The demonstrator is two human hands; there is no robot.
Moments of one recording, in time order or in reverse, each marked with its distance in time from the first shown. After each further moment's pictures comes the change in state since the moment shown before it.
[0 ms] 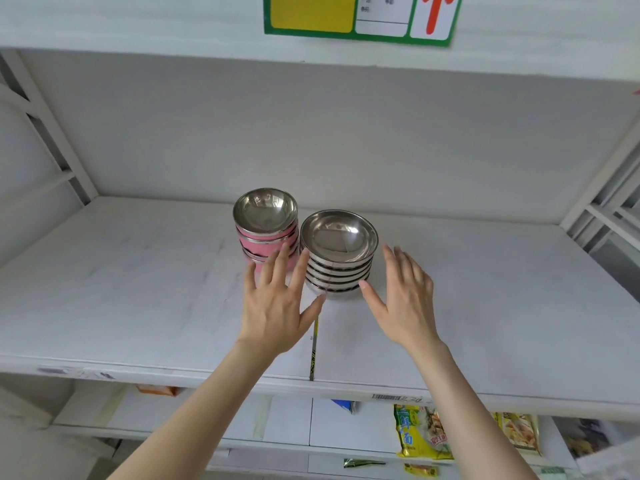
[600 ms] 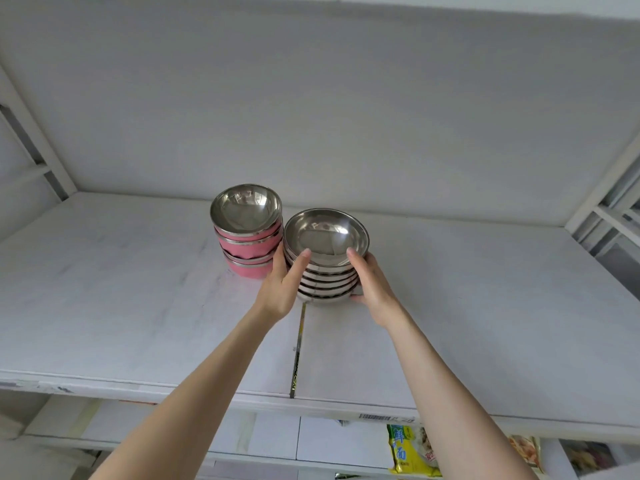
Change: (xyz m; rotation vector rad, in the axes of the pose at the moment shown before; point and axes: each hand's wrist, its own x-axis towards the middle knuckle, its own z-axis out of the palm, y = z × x) left_hand 0.058 0.019 0.046 -1.247 -0.206 -0.486; right_hand 0.060 0.004 0.047 1.207 -0.388 0.510
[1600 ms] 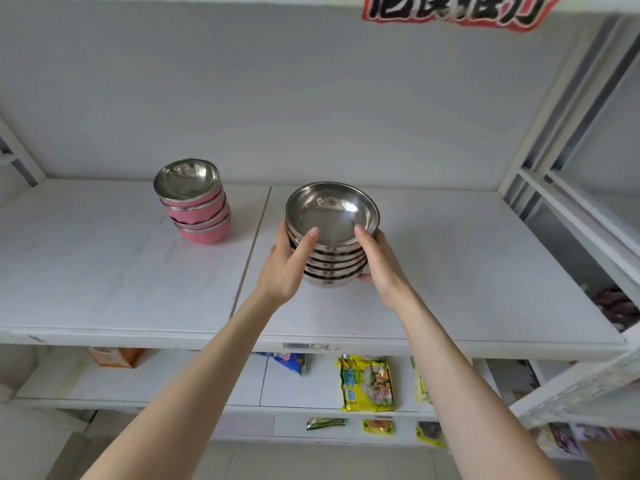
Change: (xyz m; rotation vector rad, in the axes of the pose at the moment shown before) left_hand -0.094 0.072 0.115 0.032 -0.030 0.100; right_hand -0.116 -0.020 -0.126 -0.041 0.069 -0.090
